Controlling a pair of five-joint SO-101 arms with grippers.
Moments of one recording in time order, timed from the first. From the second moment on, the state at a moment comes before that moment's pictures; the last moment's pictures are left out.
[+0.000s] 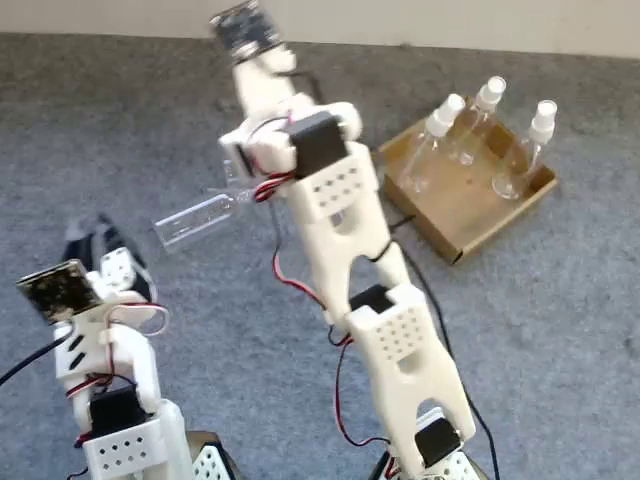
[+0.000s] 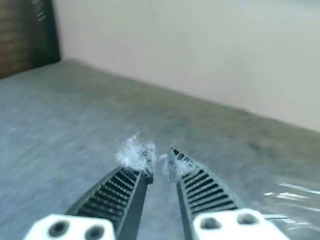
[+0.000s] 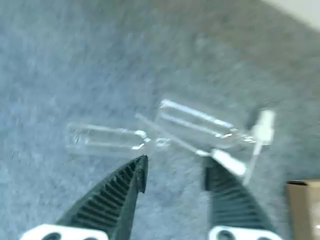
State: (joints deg) left arm -25.5 -104.0 95.3 23.3 12.5; right arm -38.1 45.3 -88.0 100.2 3.1
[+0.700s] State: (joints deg) left arm -40.1 -104.0 96.0 37.8 12.5; right arm -44.3 72.3 -89.0 77.8 29.2
